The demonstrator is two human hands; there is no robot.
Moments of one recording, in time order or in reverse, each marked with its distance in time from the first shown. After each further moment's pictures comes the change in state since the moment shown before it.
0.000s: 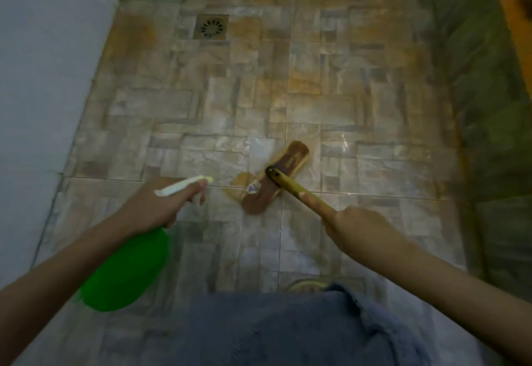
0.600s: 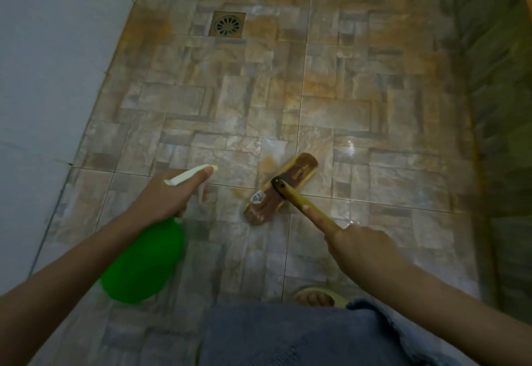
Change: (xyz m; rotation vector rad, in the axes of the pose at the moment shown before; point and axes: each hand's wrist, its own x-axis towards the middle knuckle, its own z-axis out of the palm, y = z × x) left_hand 0.022 -0.021 0.004 -0.156 0.130 -0.043; right_hand -0.008 -0.025 -0.009 0.004 -0.046 0.013
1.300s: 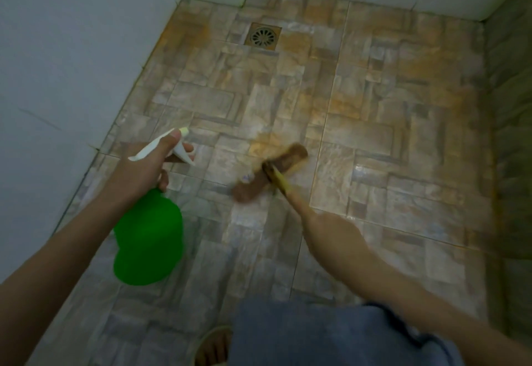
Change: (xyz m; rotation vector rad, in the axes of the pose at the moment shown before) left_hand -0.001 -0.013 -0.061 -0.383 0.194 0.083; right_hand 0.051 -0.048 -0.020 0.104 0.089 -0.072
